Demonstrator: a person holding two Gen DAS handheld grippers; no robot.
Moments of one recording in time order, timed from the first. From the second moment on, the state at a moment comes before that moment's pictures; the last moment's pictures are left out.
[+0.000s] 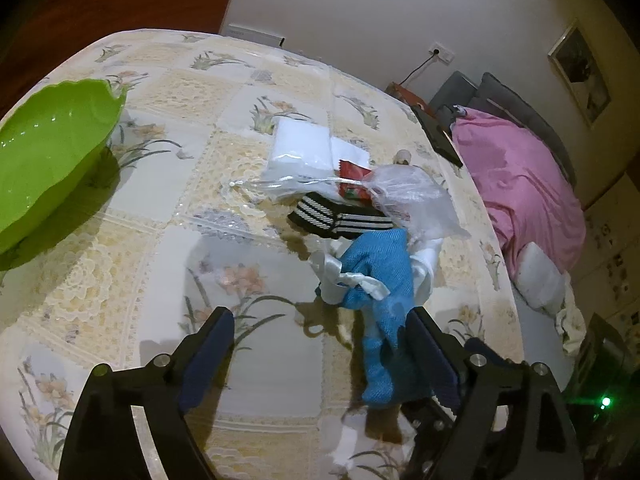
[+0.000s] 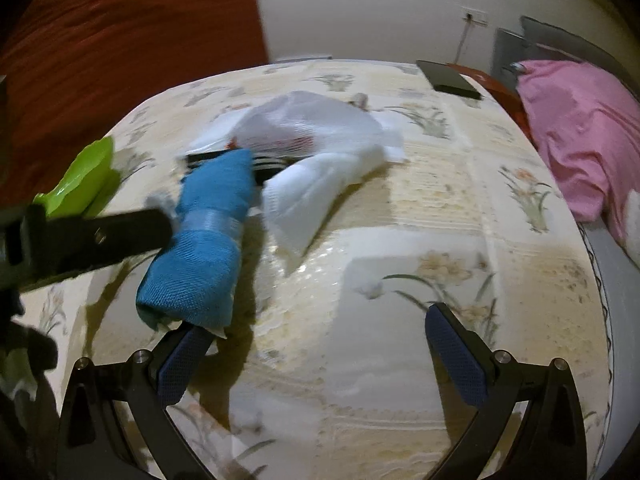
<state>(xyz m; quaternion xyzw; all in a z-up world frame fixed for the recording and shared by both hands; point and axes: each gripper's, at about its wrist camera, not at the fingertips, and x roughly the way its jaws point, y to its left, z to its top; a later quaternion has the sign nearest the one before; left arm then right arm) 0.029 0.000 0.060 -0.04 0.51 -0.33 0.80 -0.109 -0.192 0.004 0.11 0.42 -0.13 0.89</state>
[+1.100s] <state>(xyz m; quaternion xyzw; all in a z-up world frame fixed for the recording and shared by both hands) 0.014 -0.037 0.055 0.01 0.49 -0.38 0.79 -0.158 -0.257 0.021 0.21 0.38 -0.19 0.88</state>
